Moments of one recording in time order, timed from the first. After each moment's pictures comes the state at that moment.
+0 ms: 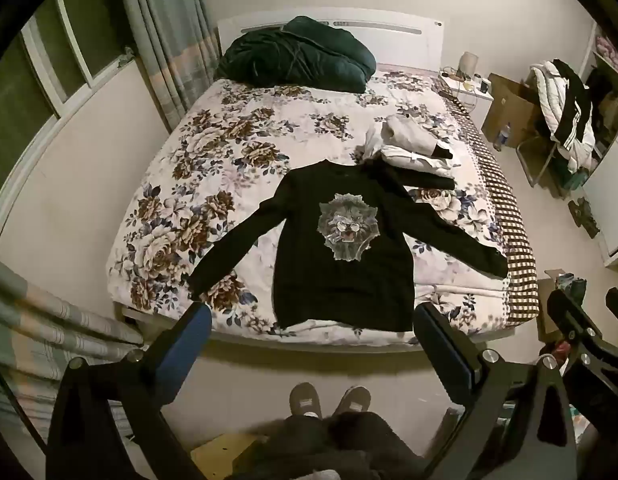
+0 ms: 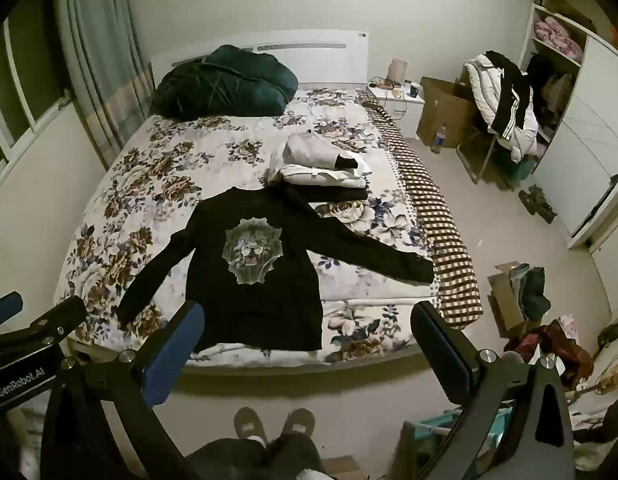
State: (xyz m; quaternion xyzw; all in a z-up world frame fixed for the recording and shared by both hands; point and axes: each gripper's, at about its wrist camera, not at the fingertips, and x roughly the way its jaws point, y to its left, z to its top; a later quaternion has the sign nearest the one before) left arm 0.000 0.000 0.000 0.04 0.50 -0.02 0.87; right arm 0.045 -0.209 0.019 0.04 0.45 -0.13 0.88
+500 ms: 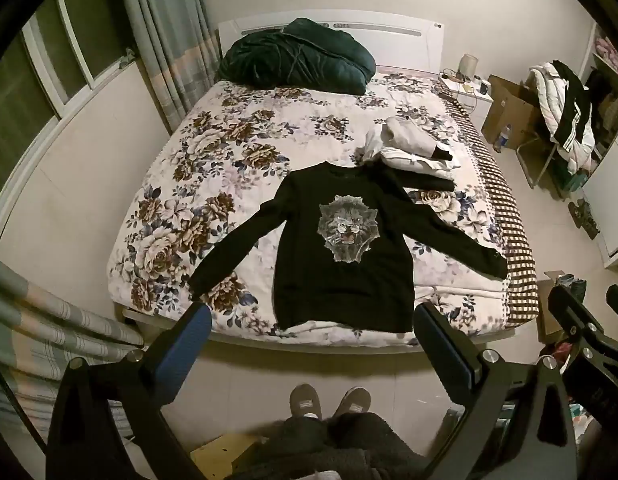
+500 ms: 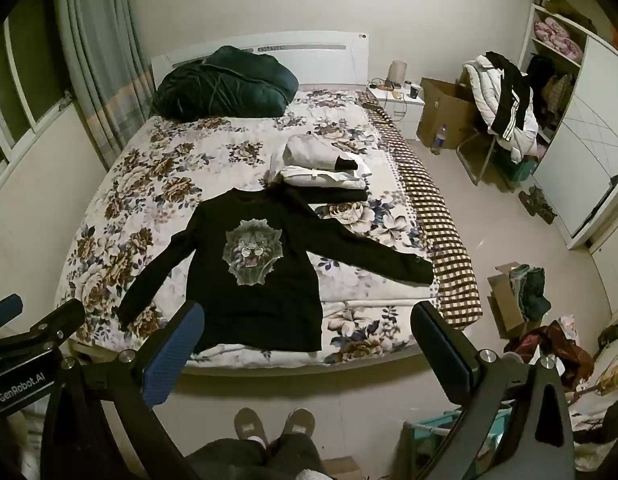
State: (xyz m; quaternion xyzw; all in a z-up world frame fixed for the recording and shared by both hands) left arm 0.000 0.000 0.000 0.04 0.50 -0.02 0.87; right arm 0.050 -0.208 0.020 0.04 0.45 -0.13 0.88
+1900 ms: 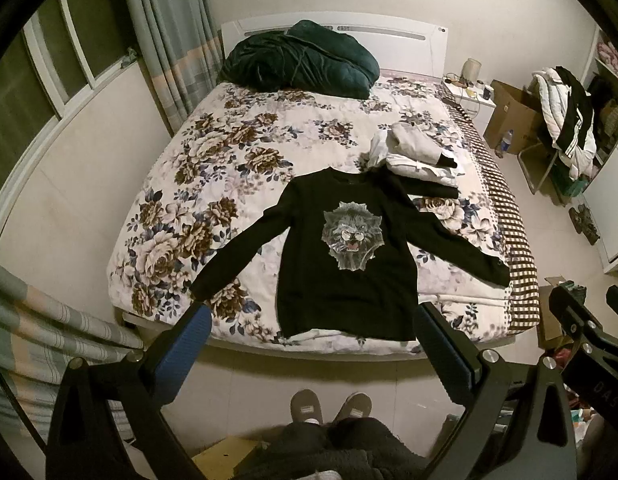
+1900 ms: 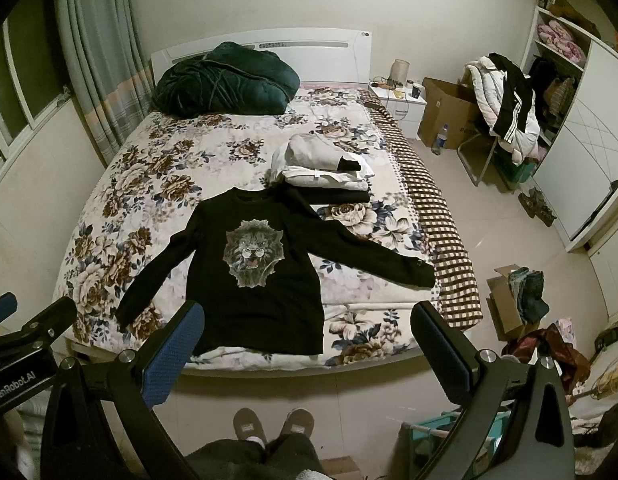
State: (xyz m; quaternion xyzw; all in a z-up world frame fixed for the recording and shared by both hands) left arm 0.001 0.000 -0.001 0.04 0.49 -0.02 0.87; right arm 0.066 -0.204 0.022 0.04 0.46 -0.13 0.88
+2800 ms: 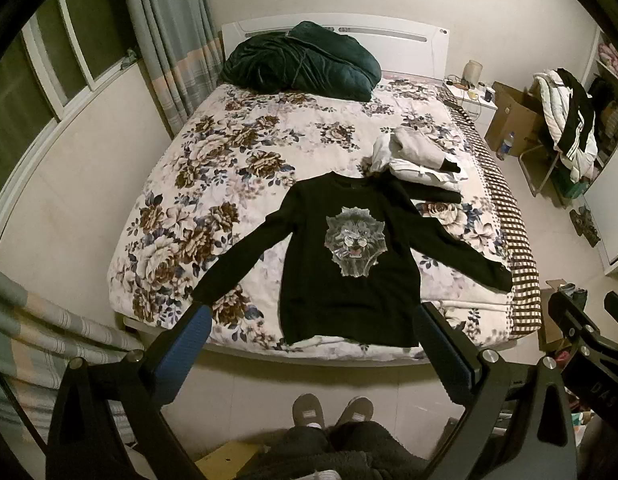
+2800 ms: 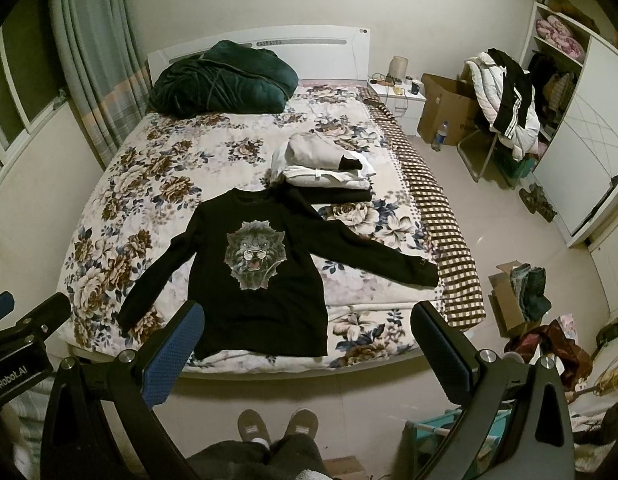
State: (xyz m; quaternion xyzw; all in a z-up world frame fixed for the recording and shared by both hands) left arm 0.012 0.008 0.004 0.03 0.49 -0.02 0.87; right arm 0.086 -0.200 0.021 0.04 0.46 -0.13 0.88
